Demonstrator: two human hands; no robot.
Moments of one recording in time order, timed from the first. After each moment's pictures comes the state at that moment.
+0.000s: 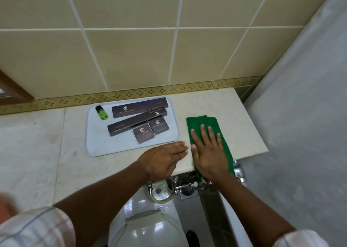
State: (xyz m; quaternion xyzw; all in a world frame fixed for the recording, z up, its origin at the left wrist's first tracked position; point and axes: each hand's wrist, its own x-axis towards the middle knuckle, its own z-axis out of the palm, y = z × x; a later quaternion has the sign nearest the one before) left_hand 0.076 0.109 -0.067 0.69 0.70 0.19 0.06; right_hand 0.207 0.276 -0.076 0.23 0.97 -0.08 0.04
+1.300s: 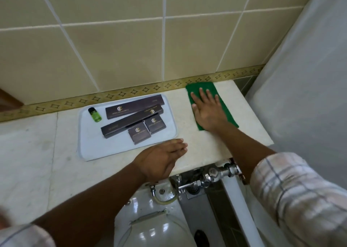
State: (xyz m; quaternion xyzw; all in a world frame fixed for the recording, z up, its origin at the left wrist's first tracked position) left_hand 0.075 0.112 -0.078 0.70 0.68 0.23 0.05; right_hand 0.113 0.370 -0.073 0.24 0.97 -0.07 0.03
